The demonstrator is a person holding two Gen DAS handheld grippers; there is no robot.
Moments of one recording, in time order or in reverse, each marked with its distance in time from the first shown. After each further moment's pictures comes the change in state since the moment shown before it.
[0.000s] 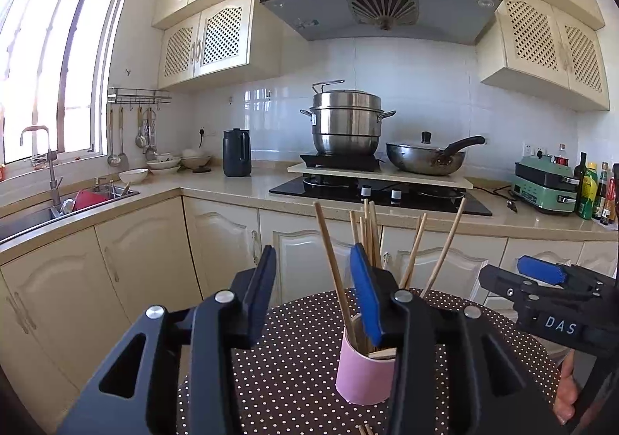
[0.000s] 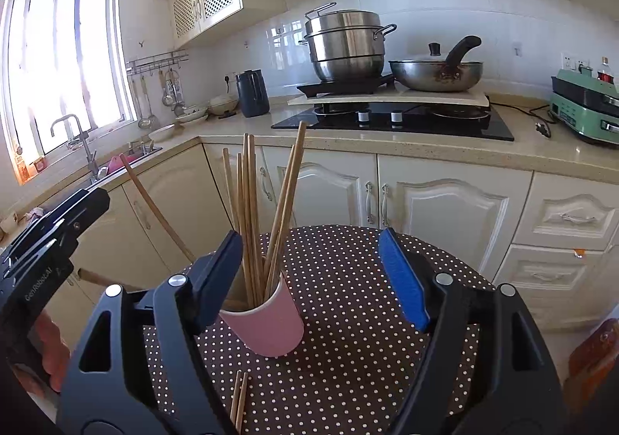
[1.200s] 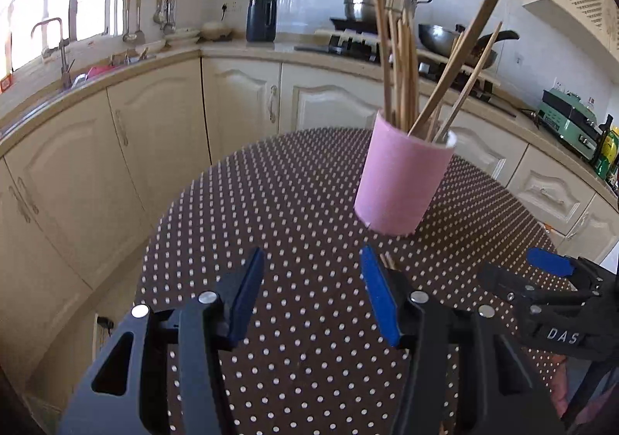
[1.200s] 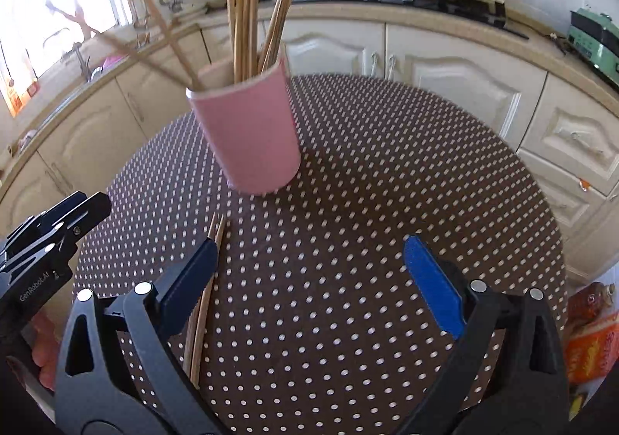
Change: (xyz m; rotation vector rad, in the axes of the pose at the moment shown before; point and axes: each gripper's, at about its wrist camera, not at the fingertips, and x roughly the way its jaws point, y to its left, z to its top) left arm -0.004 0.020 -0.140 -0.127 0.460 0.046; right arm 0.036 0.007 -0.126 -0.058 0.415 0.012
